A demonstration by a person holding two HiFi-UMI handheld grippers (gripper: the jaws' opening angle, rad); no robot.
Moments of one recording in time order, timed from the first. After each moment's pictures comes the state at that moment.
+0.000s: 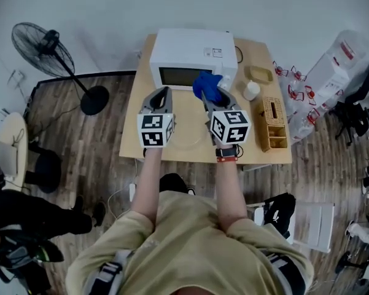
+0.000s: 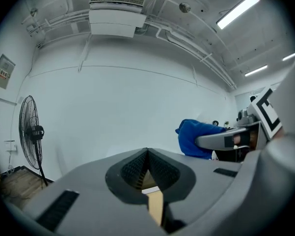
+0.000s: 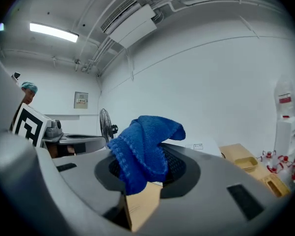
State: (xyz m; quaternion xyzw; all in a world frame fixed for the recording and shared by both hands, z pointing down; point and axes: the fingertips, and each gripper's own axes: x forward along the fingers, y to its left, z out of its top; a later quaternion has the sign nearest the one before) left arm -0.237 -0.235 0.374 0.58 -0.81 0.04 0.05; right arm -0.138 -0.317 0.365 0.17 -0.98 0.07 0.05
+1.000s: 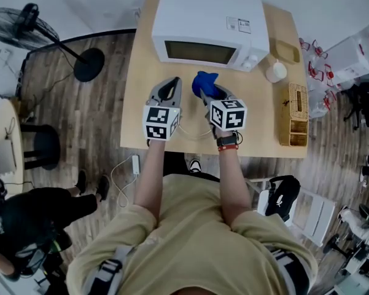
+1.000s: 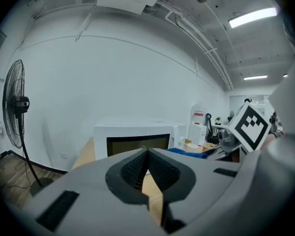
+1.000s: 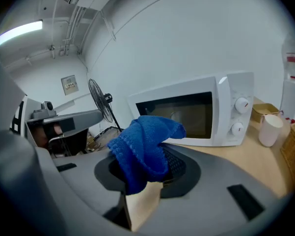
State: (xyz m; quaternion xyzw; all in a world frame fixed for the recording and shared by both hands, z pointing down) left arm -0.321 -0.298 0.525 0.62 -0.77 0.05 0.14; right arm -0.249 -0.358 0.583 0.14 -0.94 0.19 0.24
